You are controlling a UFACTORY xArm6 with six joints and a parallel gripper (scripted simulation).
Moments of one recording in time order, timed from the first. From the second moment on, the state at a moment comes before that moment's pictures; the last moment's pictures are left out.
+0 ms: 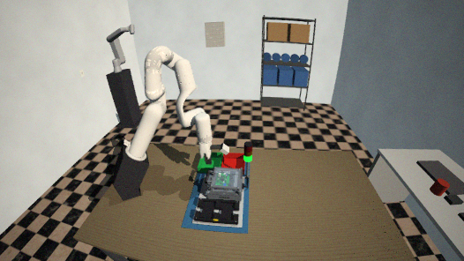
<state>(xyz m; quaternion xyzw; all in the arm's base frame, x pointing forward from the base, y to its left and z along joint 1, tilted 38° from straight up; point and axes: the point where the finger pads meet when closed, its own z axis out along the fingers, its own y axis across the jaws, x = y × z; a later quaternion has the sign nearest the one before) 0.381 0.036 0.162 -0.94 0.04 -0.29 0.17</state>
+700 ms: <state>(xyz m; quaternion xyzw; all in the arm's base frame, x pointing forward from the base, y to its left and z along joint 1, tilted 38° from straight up) 0.374 0.033 0.172 -0.94 0.04 -0.28 0.17</state>
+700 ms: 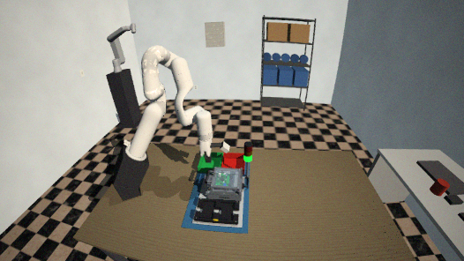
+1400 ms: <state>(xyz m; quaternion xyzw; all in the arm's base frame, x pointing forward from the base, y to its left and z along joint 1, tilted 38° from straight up) 0.374 0.033 0.172 -0.94 -0.15 -0.30 0.10</state>
